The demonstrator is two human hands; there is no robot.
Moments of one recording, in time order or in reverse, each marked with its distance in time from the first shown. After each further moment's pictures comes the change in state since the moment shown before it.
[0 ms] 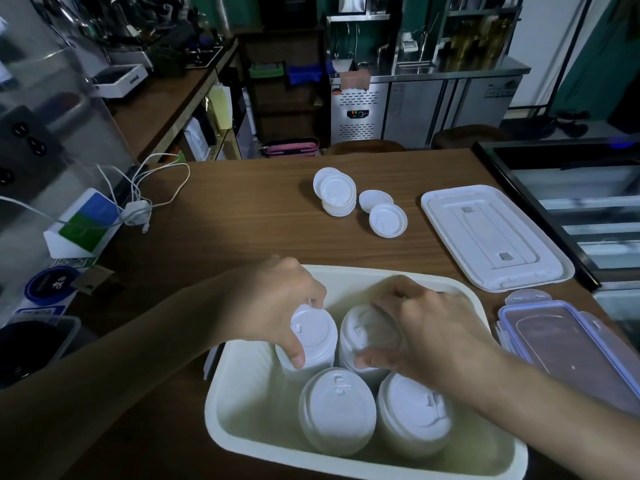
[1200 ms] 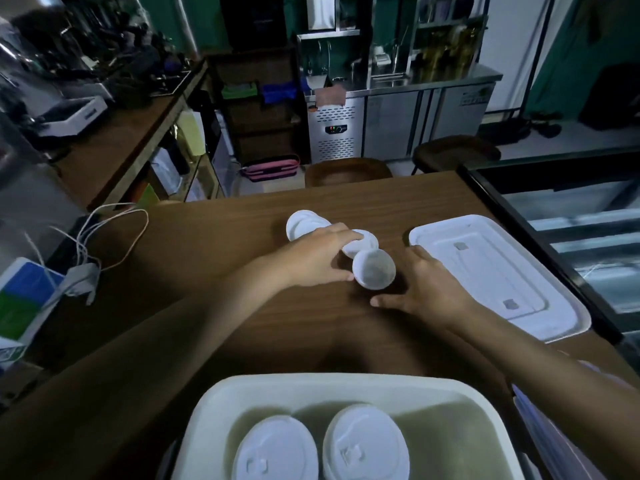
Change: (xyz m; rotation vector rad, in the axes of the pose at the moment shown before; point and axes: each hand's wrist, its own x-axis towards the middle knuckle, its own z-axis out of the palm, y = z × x) left_hand 0.230 -0.070 -0.025 -0.309 0.269 0.116; right_hand 0.189 0.144 0.044 0.535 0.287 0.136
